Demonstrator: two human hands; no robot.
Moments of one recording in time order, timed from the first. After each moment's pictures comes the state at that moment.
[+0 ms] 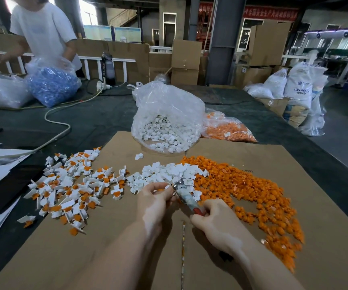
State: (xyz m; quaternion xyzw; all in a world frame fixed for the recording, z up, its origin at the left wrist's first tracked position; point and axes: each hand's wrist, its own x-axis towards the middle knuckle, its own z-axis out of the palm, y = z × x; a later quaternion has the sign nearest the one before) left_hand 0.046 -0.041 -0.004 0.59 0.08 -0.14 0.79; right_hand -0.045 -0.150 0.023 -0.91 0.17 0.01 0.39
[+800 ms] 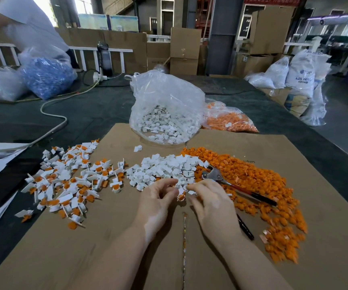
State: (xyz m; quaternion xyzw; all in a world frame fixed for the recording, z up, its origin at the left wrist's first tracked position) left_hand 0.038 -0.027 -0.017 0.76 -0.15 -0.07 0.63; right_hand -0.028 -0.149 -0.018 -0.92 0.02 -0.34 0.18
